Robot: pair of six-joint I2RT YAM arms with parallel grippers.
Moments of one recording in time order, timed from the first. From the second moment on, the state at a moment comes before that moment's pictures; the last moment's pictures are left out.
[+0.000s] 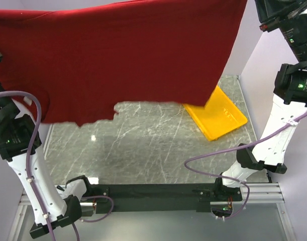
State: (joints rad) left arm 0.37 1.02 1.74 0.34 -0.11 -0.45; right arm -0.18 1.65 2.67 -0.13 -0.77 0.33
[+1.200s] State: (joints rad) left arm 0.32 1.82 1.16 0.31 -0.04 -0.54; right arm 0.30 2.32 1.99 -0.13 -0.24 -0.16
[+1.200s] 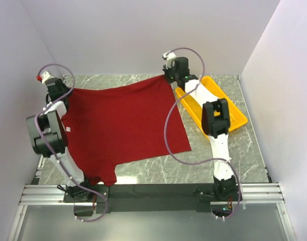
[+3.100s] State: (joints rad) left arm 0.28 1.20 0.69 -0.99 -0.04 -0.97; right arm 0.36 1.53 0.88 -0.67 -0.56 -1.11
